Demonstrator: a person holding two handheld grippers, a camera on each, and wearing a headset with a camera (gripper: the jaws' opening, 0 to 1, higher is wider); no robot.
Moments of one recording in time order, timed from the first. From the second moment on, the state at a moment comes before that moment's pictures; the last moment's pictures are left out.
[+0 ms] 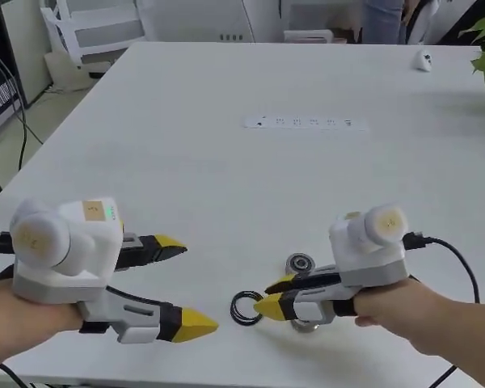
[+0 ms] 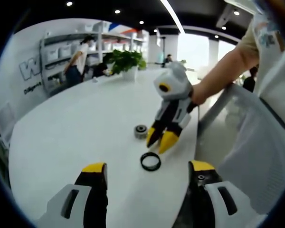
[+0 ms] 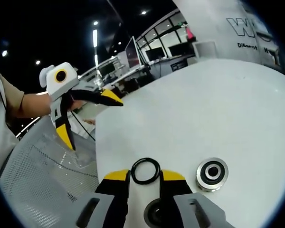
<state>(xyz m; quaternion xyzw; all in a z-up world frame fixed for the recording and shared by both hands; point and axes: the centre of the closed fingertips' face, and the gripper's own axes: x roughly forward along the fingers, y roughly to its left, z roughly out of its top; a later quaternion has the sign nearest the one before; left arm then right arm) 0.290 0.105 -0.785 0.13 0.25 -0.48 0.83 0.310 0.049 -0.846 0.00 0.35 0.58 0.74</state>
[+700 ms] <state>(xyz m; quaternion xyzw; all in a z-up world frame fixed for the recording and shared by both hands) 0.294 0.097 -0.765 0.14 0.24 -0.48 0.83 0.327 0.027 -0.795 0.00 0.28 0.57 0.78</state>
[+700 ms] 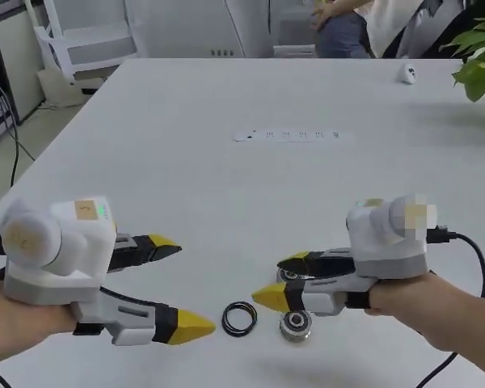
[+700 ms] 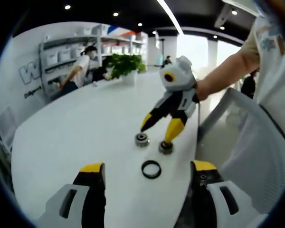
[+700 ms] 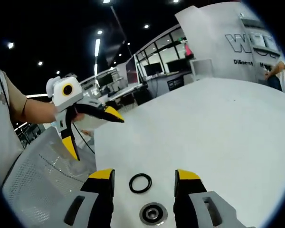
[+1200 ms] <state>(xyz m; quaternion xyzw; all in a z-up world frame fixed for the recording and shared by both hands) 0.297 0.103 -0.746 0.13 0.22 -0.47 0.84 0.325 -0.007 -0.772 -0.04 0.24 0.56 0.80</state>
